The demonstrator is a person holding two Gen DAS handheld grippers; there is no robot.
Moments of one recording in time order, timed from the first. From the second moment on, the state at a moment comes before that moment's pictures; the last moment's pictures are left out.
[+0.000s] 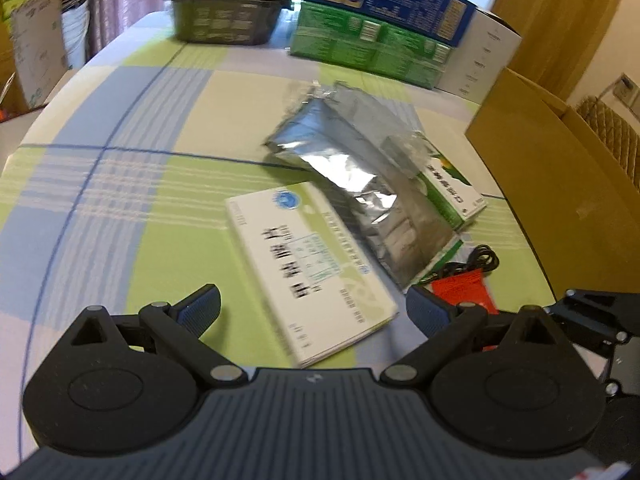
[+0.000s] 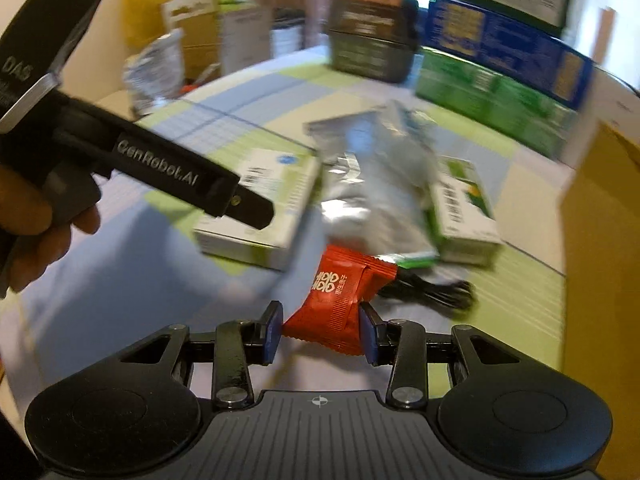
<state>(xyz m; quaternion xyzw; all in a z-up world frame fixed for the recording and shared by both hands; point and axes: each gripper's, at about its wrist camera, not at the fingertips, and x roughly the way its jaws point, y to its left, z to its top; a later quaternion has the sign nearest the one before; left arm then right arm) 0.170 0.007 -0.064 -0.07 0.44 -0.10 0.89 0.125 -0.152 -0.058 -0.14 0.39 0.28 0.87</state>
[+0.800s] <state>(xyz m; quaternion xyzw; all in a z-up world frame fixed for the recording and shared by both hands) 0.111 -0.025 -0.070 0.04 0.47 -0.11 0.88 0.108 -0.206 -0.051 -0.02 0.43 0.20 0.88</state>
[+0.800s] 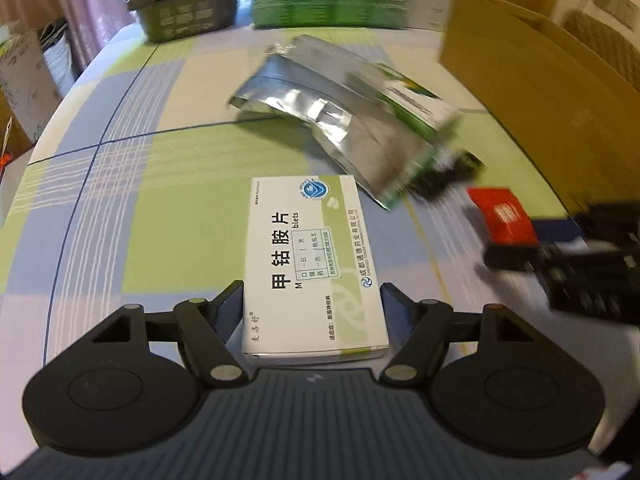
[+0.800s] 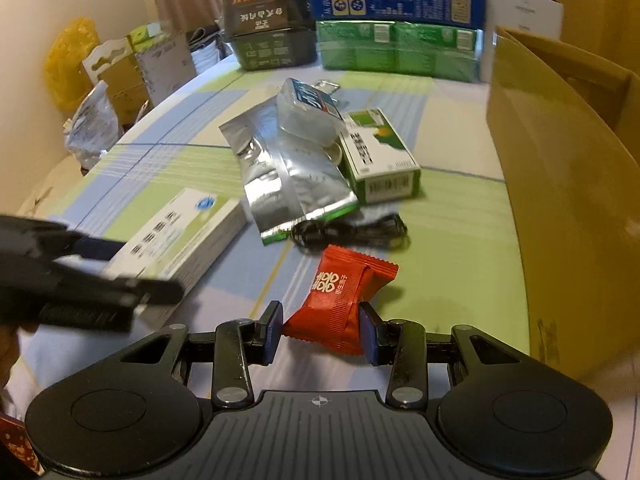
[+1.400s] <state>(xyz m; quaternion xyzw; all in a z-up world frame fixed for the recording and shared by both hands) 0.095 -0.030 -0.082 0.03 0.45 -0.11 0.89 0.092 -0.218 -0.061 0.02 0.43 0.15 0.89</state>
